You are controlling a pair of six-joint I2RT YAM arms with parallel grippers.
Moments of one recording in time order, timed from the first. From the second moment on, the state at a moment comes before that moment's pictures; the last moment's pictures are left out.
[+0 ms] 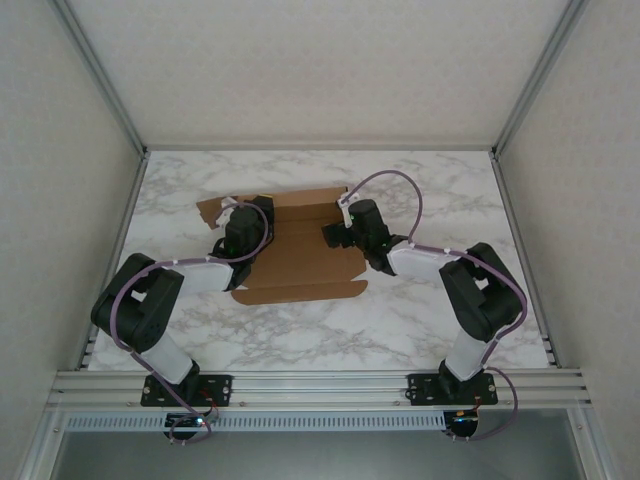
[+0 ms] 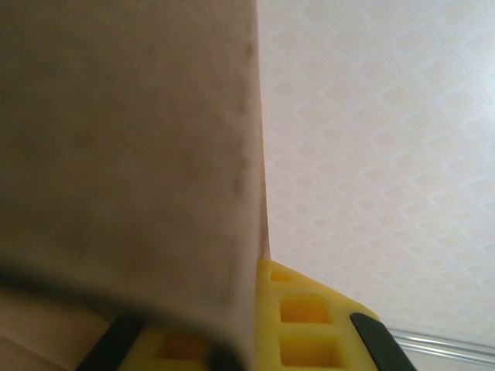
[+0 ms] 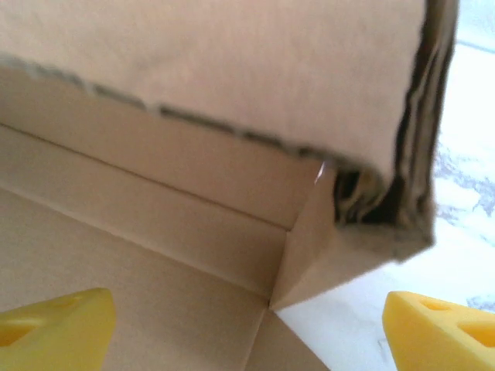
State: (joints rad) left arm -0.45 1.64 0.69 0.73 -0.27 -1.61; right arm 0.63 1.73 0.93 0.24 0.14 0.02
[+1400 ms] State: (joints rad) left arm -0.45 1.64 0.72 0.69 -0.29 -1.62; right arm 0.69 1.97 1.27 -0.04 0.58 0.28
